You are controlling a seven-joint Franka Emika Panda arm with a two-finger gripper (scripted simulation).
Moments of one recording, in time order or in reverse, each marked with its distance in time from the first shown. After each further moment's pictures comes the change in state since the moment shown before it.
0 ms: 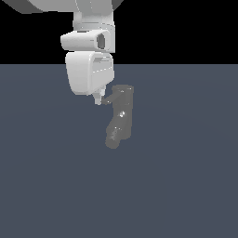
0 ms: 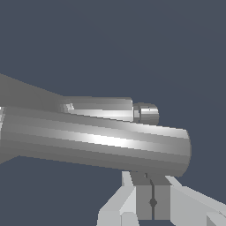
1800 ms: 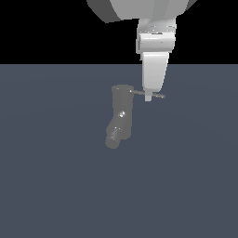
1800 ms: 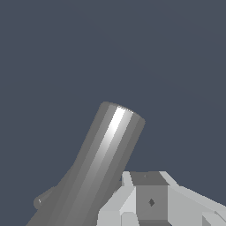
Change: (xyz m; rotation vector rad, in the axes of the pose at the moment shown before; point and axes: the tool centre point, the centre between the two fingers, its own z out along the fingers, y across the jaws) arm 0.130 -0.051 0.000 -0.004 0.001 -0.015
